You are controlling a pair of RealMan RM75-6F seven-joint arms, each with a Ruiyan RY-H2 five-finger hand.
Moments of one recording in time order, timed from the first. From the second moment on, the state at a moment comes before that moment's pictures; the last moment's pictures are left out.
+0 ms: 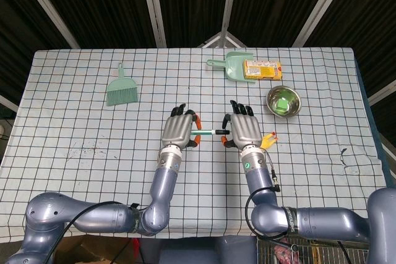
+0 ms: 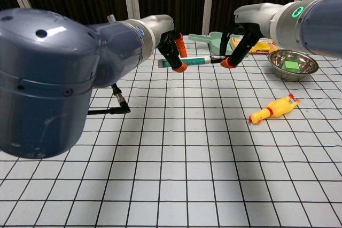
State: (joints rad) left arm -1.15 -1.92 -0.58 -1.55 0.36 1.31 0.83; right arm 0.98 -1.51 0.41 -1.86 -0.29 1.30 -0.75
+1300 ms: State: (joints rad) left arm -1.16 -1.92 -0.56 -1.50 0.33 1.28 0.82; right arm 1.00 -1.50 0.40 -1.83 -0.23 1.27 -0.74
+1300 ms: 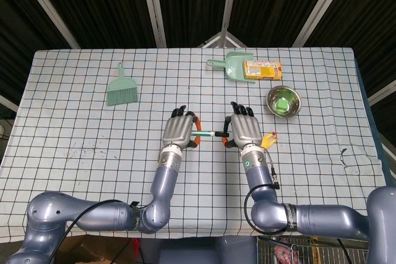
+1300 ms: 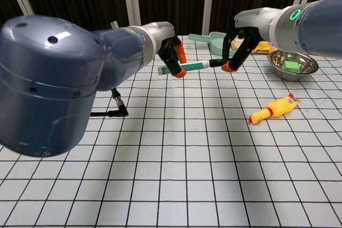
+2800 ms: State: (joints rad) left arm -1.06 -1.74 -0.47 -1.62 0.23 1.22 0.85; right arm 1.00 -1.44 0.36 -1.80 -0.09 1.15 -0.73
